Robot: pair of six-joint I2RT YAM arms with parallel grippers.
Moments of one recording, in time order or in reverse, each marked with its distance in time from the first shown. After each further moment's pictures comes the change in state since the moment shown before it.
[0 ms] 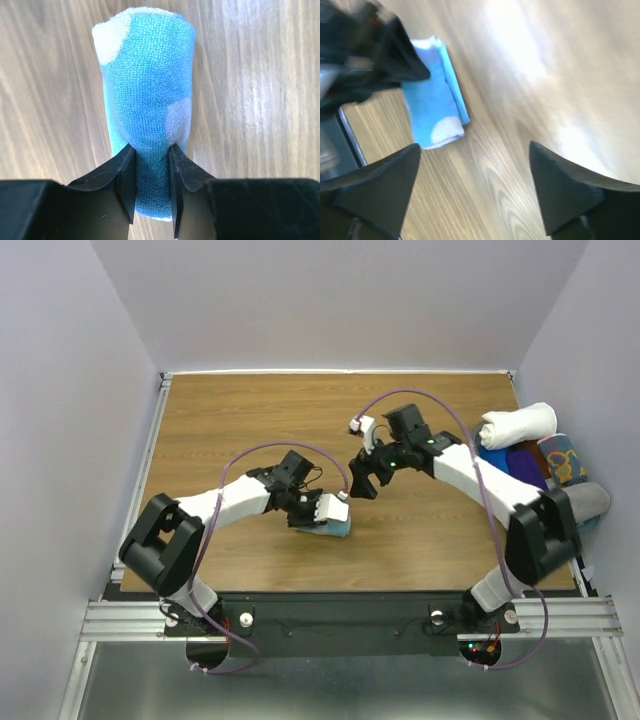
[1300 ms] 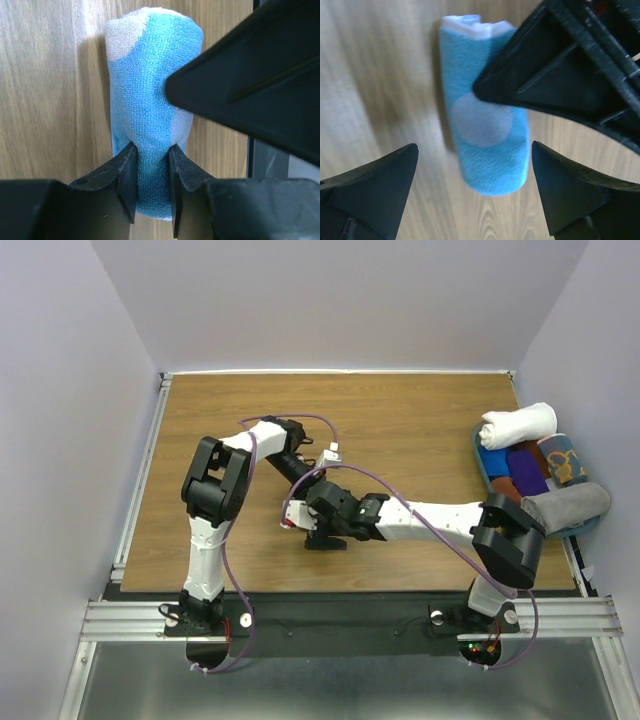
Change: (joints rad) left arm 0.232 0.623 0.665 -0.704 0.472 0.006; right arm 0.567 0.036 -0.116 0.138 0.811 -0.278
